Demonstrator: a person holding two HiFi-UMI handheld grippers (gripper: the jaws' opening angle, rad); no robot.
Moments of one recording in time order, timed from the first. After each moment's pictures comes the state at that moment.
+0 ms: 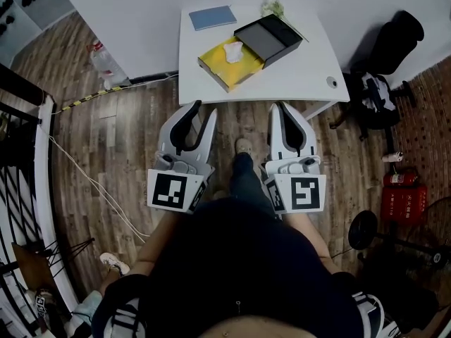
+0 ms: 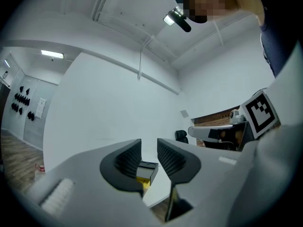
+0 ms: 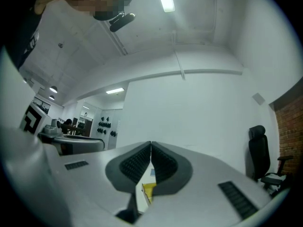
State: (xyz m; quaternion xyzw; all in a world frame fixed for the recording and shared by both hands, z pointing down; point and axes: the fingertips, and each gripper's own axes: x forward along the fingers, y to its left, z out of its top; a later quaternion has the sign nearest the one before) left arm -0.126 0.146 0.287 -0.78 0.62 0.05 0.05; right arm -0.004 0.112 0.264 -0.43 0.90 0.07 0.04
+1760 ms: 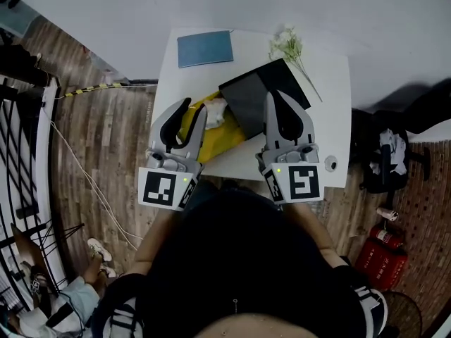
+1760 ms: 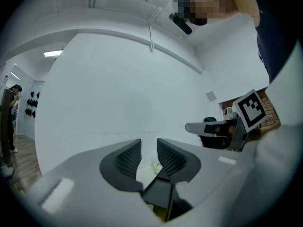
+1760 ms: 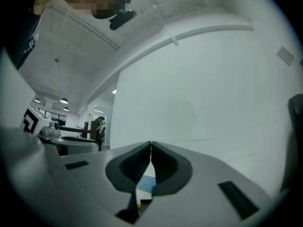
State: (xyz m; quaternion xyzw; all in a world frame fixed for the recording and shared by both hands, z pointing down) left arm -0.152 -0.209 0.323 -0.71 0.70 0.00 0.01; right arm -0.041 -0.286 0.297 -0.32 0.95 0.01 0.02
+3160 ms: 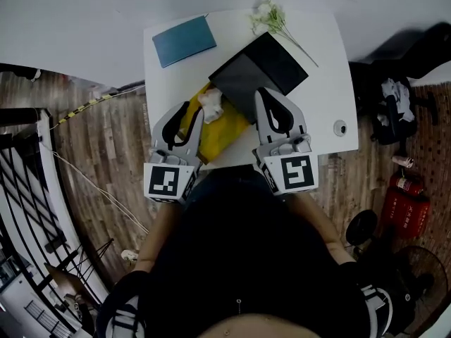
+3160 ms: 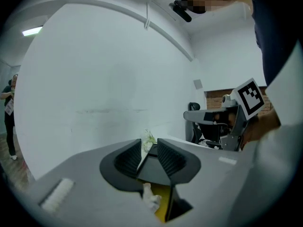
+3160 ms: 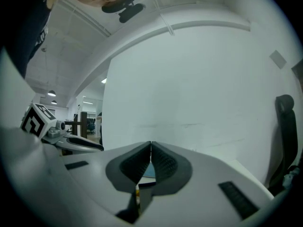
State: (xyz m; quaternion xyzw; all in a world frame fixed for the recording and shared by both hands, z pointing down) left arm -0.163 -0.229 0.393 -0.78 0.62 -0.09 -0.08; right arm -0.047 -0.283 0.351 -0.37 0.93 -0.02 -0.04
